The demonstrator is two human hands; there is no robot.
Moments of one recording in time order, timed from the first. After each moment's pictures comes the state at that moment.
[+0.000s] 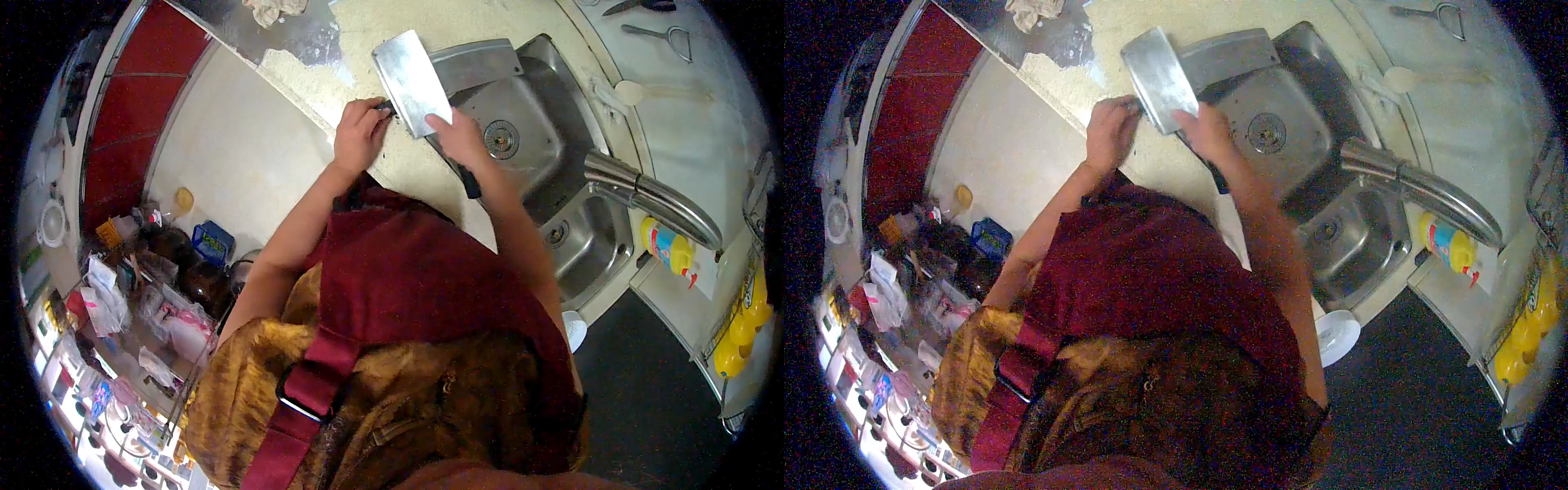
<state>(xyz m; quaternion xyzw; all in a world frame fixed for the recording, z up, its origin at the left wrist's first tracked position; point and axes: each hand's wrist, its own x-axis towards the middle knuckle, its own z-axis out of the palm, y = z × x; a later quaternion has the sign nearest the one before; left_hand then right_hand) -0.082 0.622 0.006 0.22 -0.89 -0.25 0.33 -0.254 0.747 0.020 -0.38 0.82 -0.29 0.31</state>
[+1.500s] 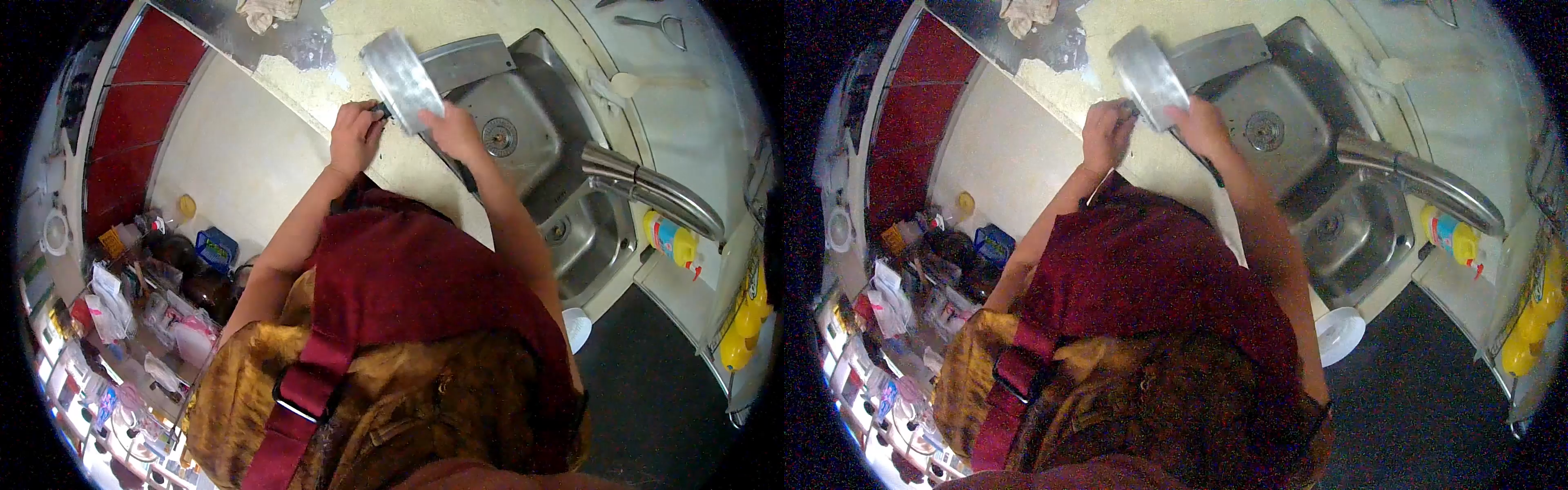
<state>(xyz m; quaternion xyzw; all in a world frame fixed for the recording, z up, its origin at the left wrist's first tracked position) -0.080 0.622 0.002 0.22 -0.88 -0.25 0.33 -0.261 0.739 0.019 -0.34 0.82 -0.30 0.35</state>
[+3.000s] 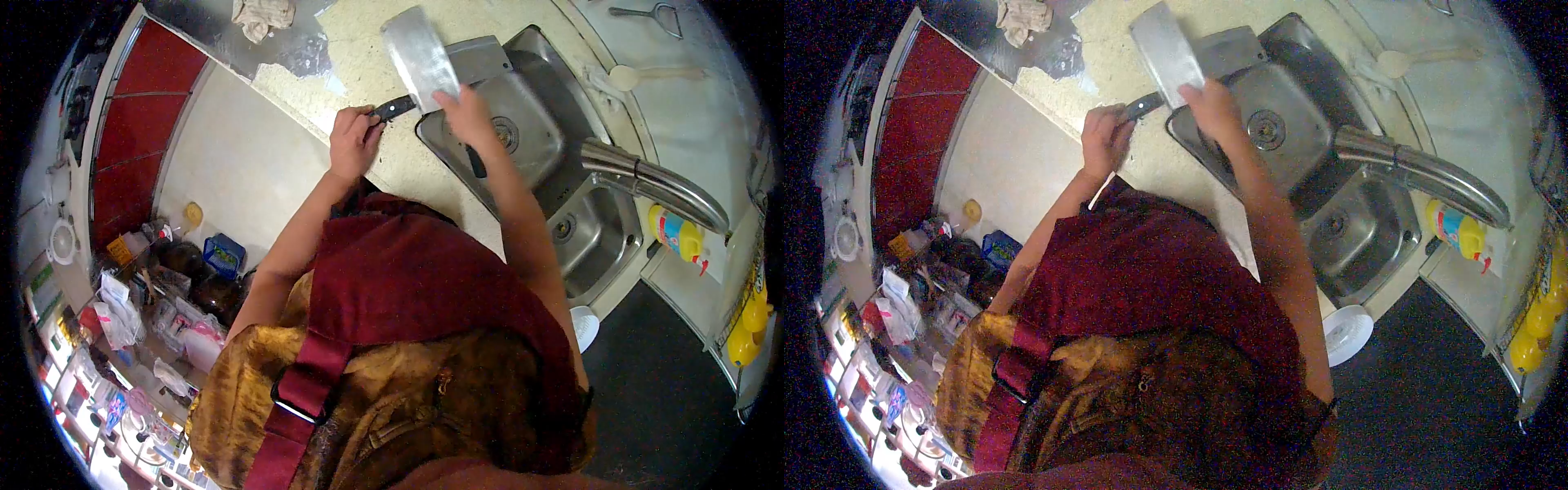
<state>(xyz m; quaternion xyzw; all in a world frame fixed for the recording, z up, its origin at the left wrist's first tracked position) -0.080 0.623 0.005 0.22 -0.88 -0.25 0.34 -0.287 0.733 0.017 -0.31 0.83 -0.35 0.30</state>
